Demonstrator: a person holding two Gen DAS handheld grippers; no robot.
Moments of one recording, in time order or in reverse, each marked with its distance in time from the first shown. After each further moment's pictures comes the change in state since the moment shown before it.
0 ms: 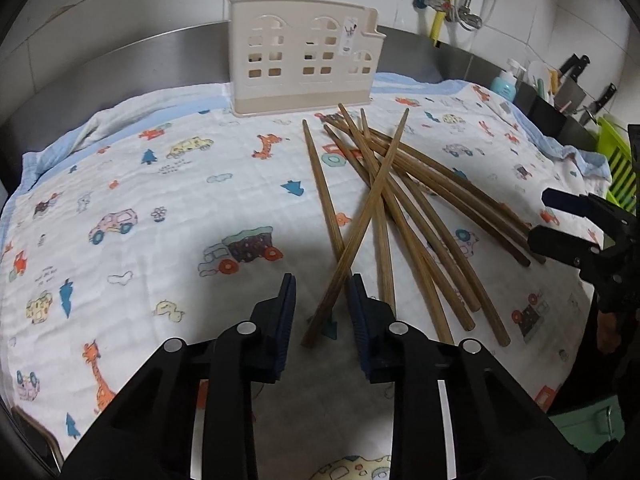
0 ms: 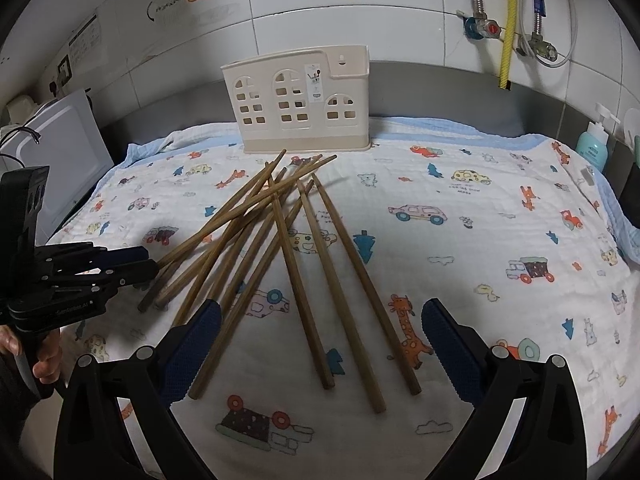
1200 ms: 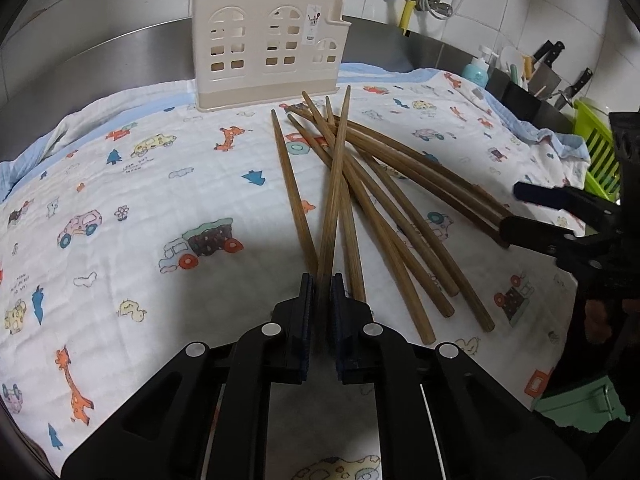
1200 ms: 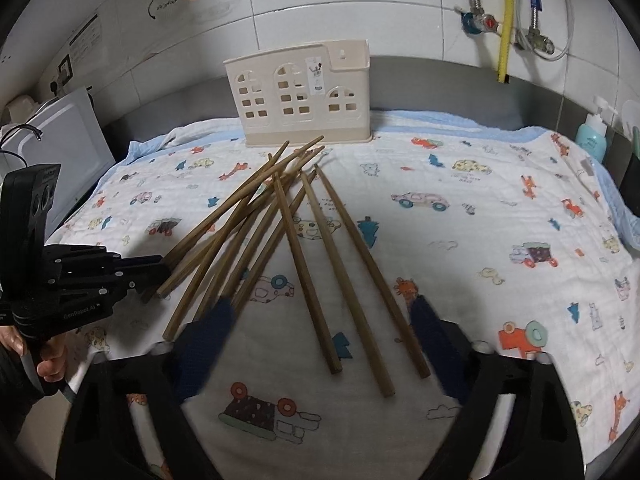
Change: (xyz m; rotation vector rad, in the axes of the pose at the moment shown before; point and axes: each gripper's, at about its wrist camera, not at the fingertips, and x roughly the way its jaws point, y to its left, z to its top) left arm 0.006 -0.009 -0.005 0.050 0.010 -0.096; right arm 0.003 0.004 -0.011 0.016 0.015 0.013
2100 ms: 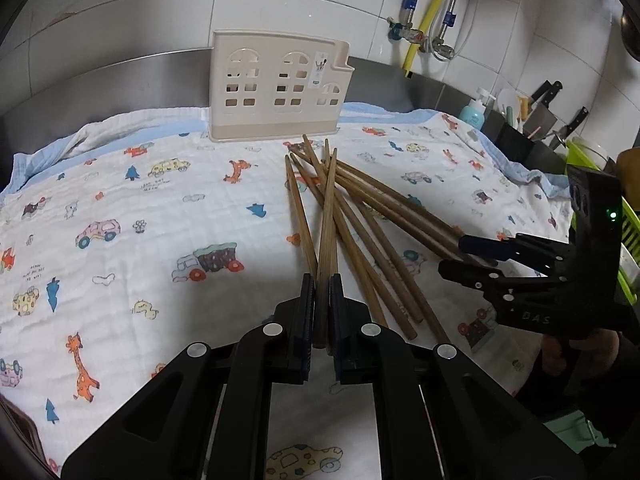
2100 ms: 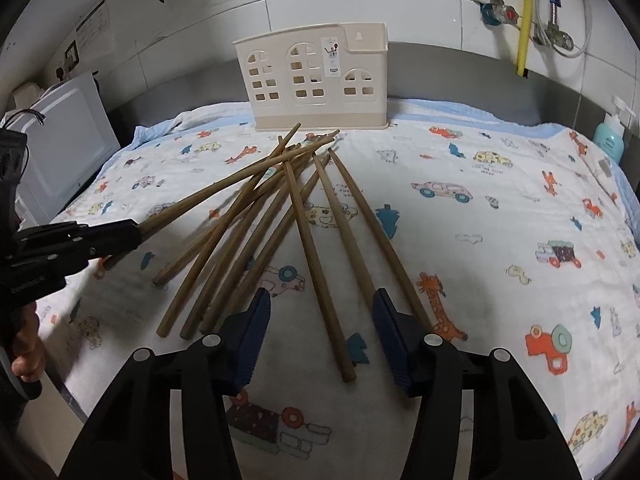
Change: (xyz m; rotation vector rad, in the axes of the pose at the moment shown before) left arm -0.033 -0.005 0.003 -0.075 -0.116 -0.008; right arm 0.019 0.006 -0.001 -0.051 0.021 0.005
